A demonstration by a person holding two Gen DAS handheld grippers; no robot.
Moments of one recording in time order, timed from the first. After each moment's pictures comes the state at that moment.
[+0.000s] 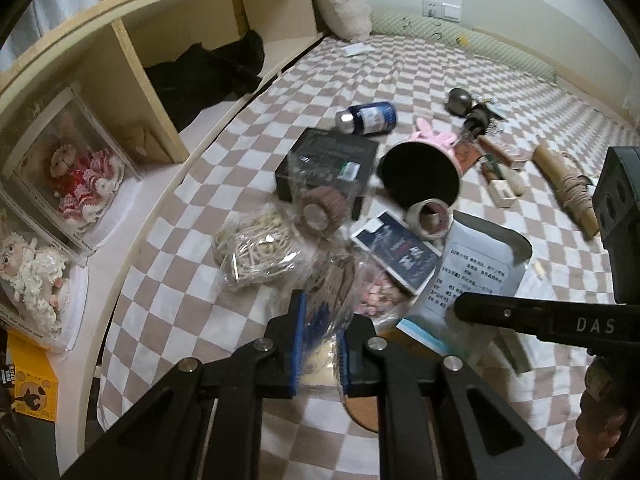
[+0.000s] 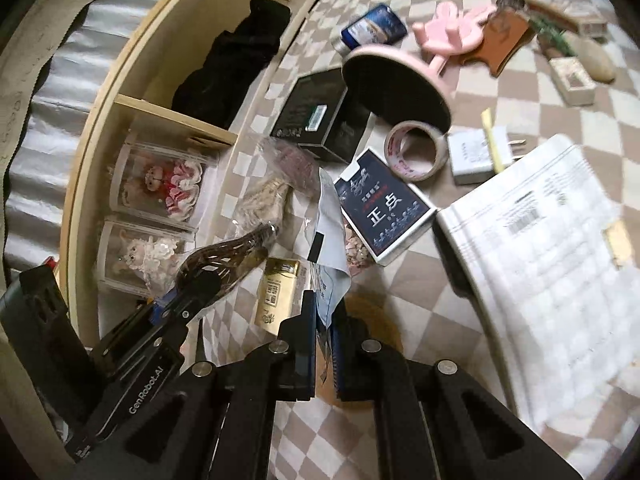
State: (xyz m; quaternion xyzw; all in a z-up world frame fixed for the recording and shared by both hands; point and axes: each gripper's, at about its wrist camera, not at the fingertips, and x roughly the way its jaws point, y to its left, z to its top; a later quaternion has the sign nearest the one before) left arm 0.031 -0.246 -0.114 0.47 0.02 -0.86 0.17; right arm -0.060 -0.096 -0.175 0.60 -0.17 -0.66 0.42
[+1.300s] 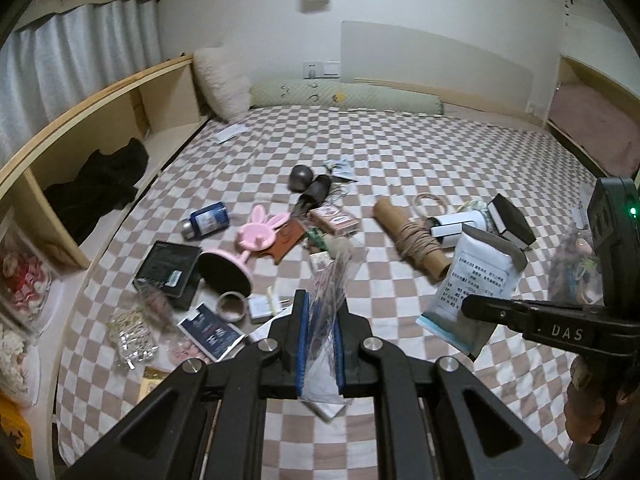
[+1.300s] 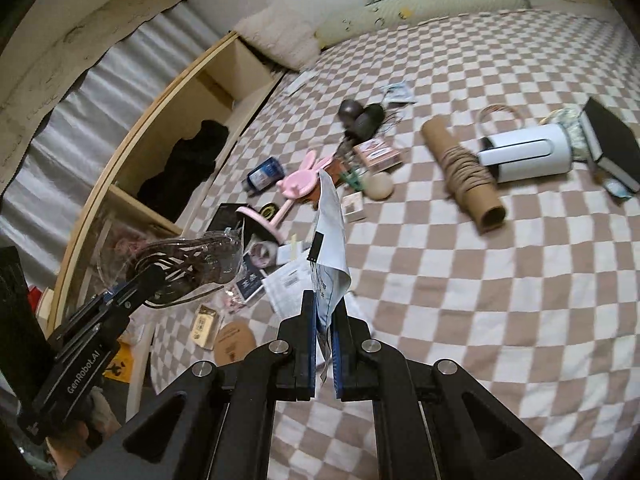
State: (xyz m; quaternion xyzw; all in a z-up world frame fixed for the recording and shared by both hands) left arm 0.001 -0.070 -0.022 0.39 0.00 -0.92 0.02; right arm -0.059 0.119 -0.076 0.50 -0.16 -0.80 0.30
